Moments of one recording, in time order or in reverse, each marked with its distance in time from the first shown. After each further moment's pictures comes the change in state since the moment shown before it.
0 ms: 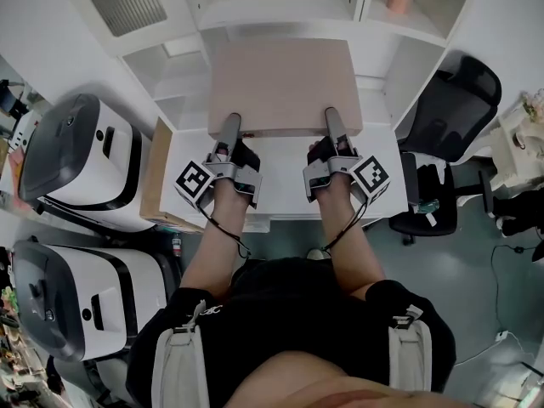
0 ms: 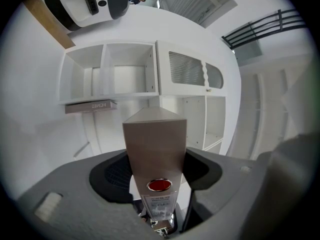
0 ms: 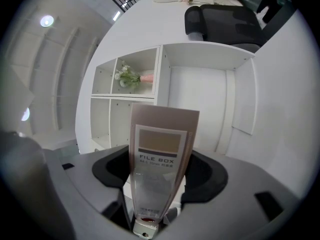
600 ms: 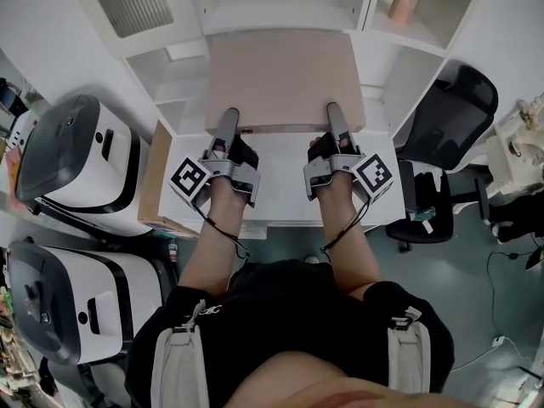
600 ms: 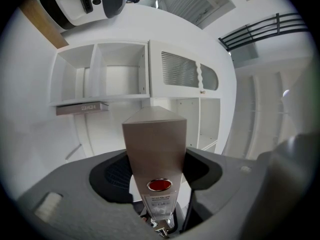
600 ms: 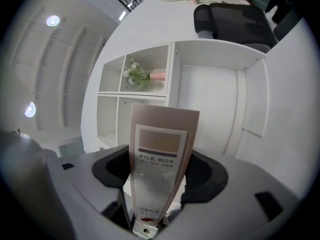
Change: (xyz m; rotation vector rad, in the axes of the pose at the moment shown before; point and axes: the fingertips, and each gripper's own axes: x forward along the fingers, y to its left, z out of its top) left arm 0.007 -0.028 0.017 0.027 0.000 -0.046; right arm 0.014 0.037 0.000 -0.053 0.000 0.059
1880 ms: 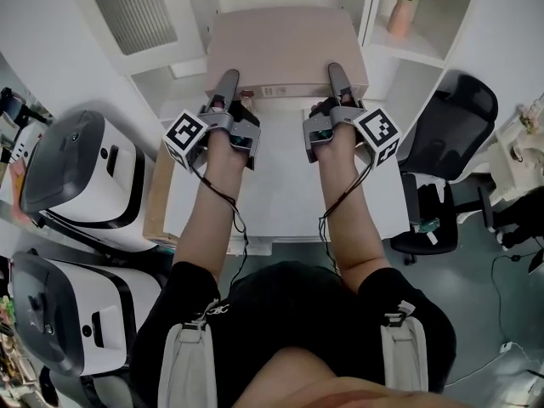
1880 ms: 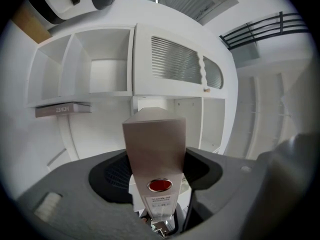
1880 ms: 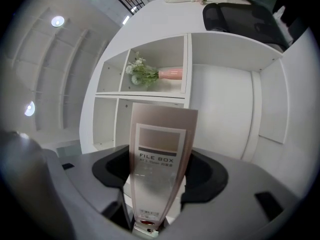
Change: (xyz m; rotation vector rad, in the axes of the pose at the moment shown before) left arm 0.104 -0.042 0.044 -0.013 -0.001 -0.006; right arm 0.102 0.049 0.039 0.013 -0.059 0.014
